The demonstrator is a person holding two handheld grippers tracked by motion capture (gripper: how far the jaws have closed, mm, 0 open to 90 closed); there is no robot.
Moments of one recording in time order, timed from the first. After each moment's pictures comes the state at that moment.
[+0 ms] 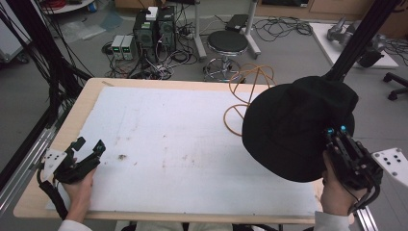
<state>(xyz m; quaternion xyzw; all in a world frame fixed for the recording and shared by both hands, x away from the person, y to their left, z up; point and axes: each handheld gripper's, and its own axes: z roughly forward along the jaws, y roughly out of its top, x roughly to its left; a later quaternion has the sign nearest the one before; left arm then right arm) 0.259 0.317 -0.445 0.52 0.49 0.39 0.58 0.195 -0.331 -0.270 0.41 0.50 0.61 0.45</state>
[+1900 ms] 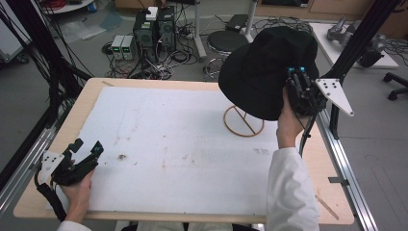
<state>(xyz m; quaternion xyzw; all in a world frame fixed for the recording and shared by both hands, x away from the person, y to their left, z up) 0.253 0.320 -0.445 0.52 0.49 0.39 0.58 0.347 -0.270 -0.253 0.43 0.44 0.64 0.46</state>
